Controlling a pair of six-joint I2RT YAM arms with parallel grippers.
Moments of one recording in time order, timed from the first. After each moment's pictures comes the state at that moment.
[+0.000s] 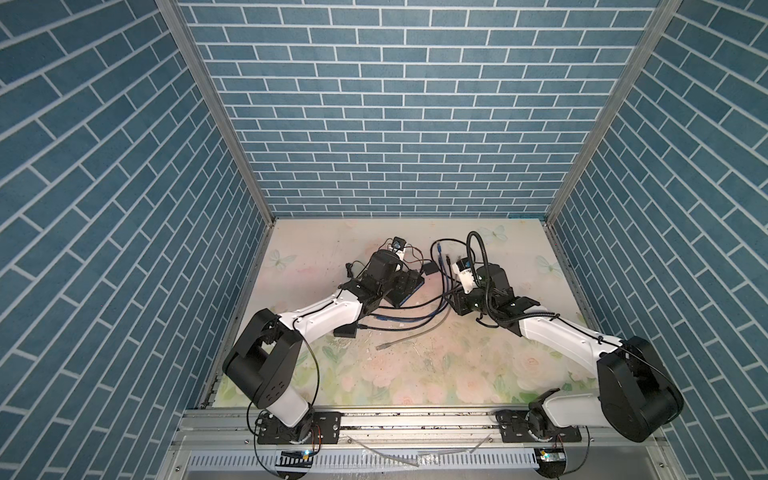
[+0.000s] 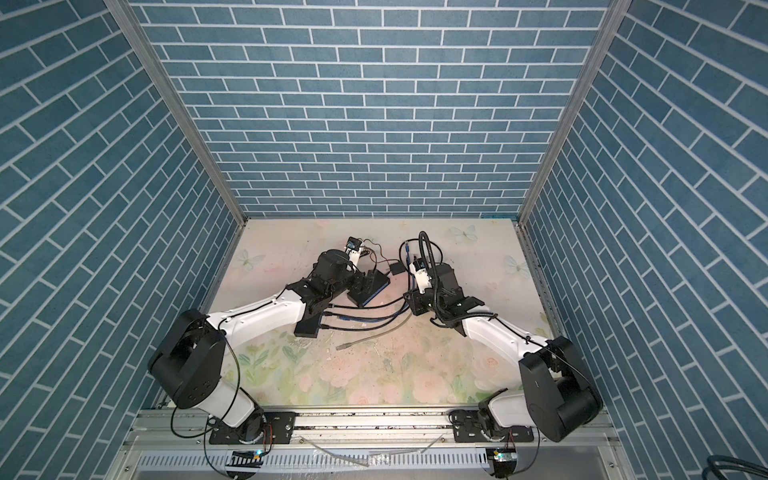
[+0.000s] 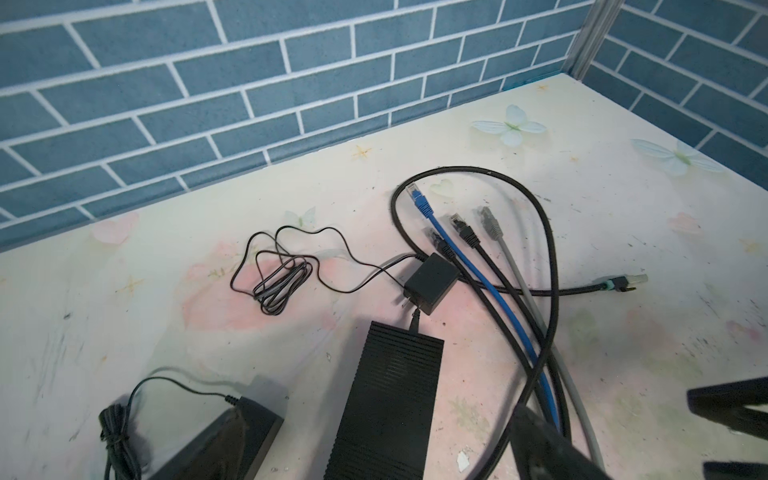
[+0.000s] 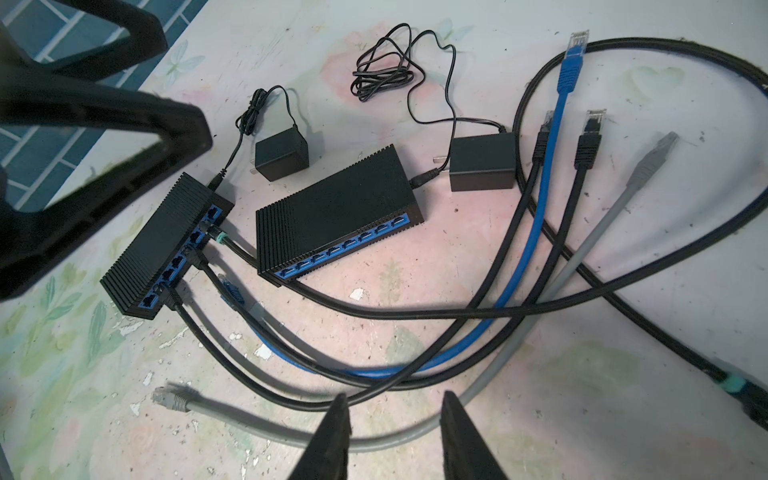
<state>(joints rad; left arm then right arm) -0.66 1.59 0.99 0.07 -0.16 -0.12 0.55 1.36 0.74 -0.07 -0.24 0.17</state>
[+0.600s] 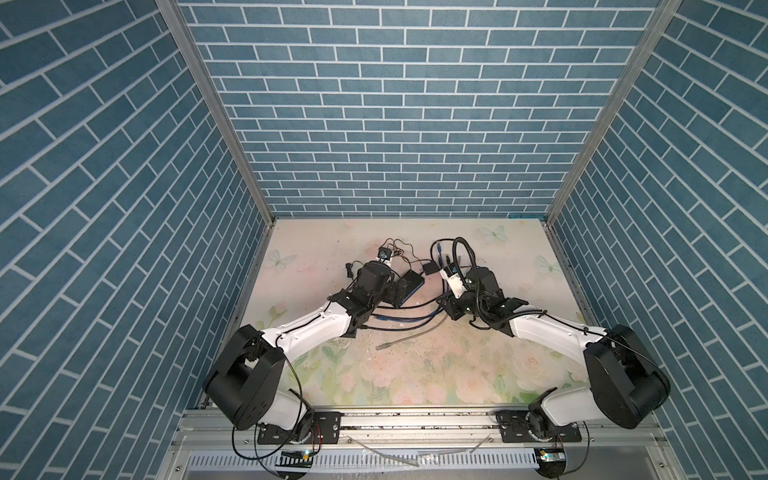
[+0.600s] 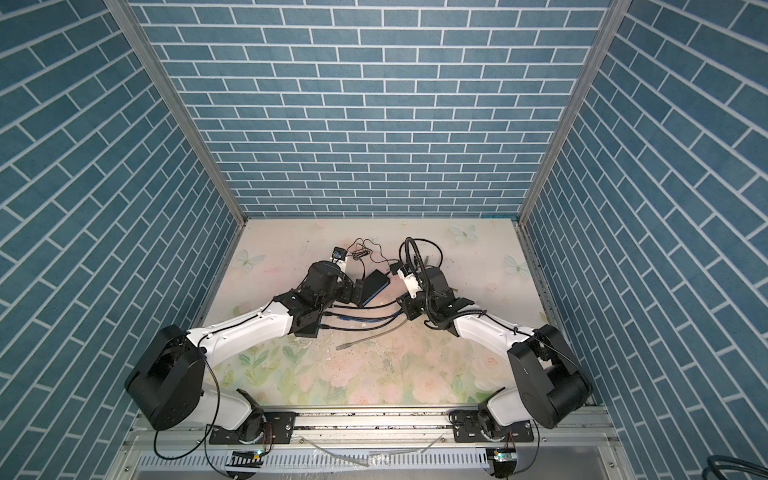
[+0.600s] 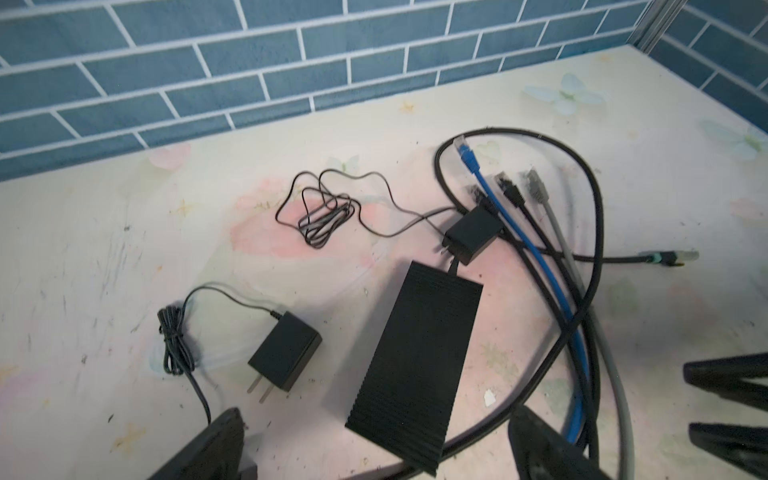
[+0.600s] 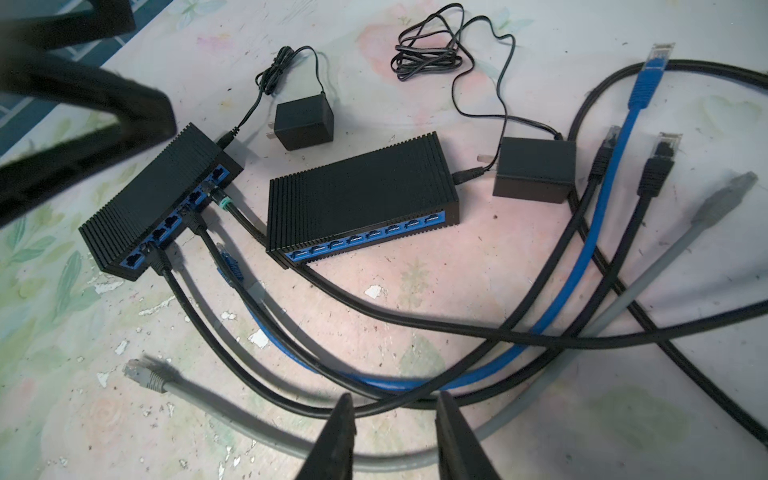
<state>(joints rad) -0.66 1.46 0.85 -0.01 -0.24 -0.21 0.61 1.44 0.74 0.00 -0.24 0.04</state>
